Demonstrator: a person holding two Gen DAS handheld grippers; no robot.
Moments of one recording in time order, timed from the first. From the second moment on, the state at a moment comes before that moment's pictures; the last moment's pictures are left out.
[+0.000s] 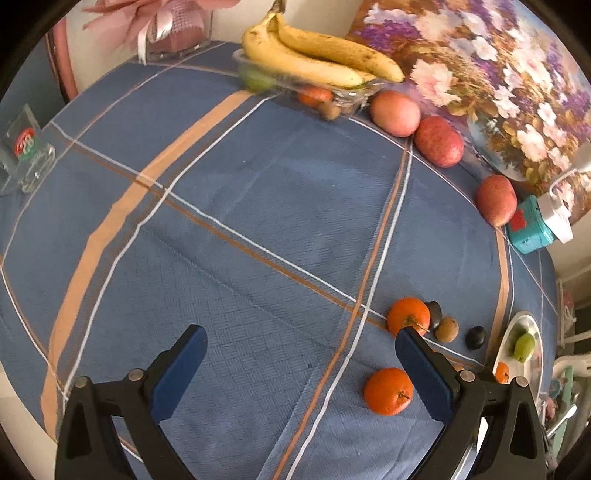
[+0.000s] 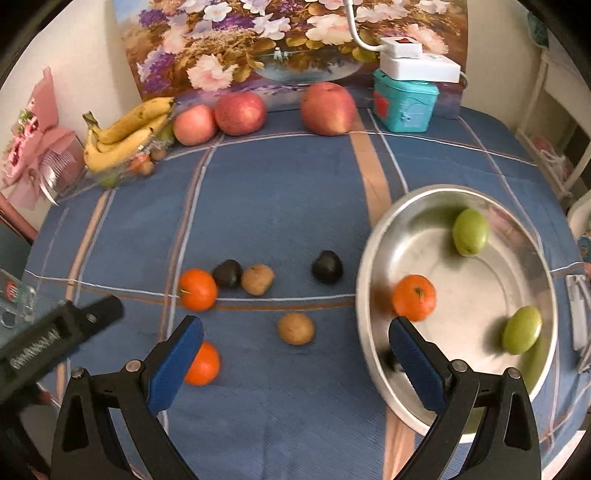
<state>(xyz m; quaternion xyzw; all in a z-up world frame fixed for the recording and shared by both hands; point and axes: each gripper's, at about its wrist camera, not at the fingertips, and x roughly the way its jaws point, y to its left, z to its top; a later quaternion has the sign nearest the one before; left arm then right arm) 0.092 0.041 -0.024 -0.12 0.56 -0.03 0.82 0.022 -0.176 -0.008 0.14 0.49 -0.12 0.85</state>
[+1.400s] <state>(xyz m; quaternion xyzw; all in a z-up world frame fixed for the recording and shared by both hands) 0.094 -0.016 -0.047 -0.08 0.60 -0.10 0.79 0.016 -0.176 -0.034 0.16 0.54 -0.10 0.82</state>
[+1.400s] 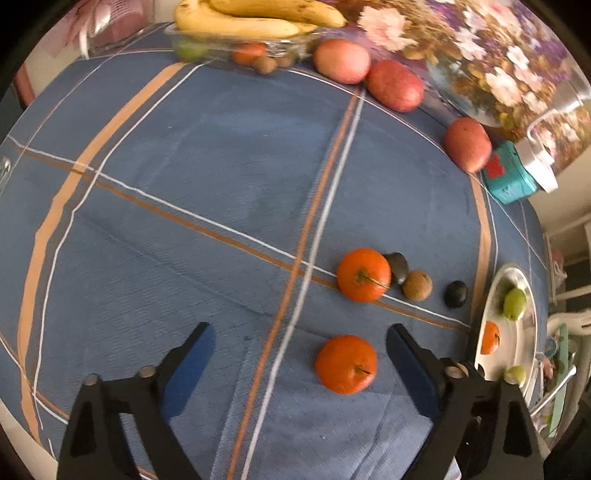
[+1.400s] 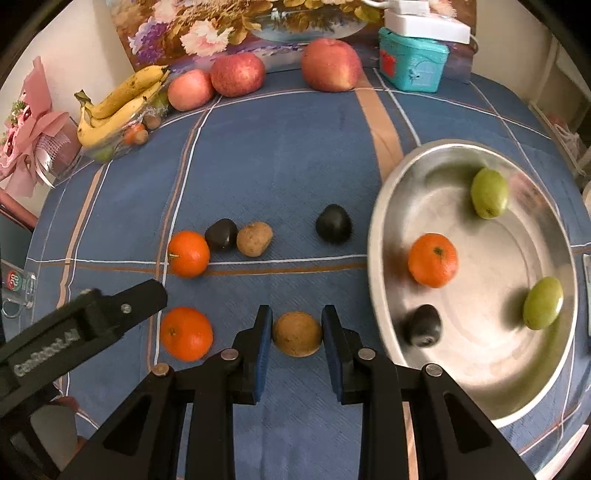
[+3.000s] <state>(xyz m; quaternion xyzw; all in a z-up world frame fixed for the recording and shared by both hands) 0.004 -0.178 -0.015 -0.02 0.58 -0.31 0.75 -0.085 -0.338 -0.006 0.27 0.48 -0.22 0.81</state>
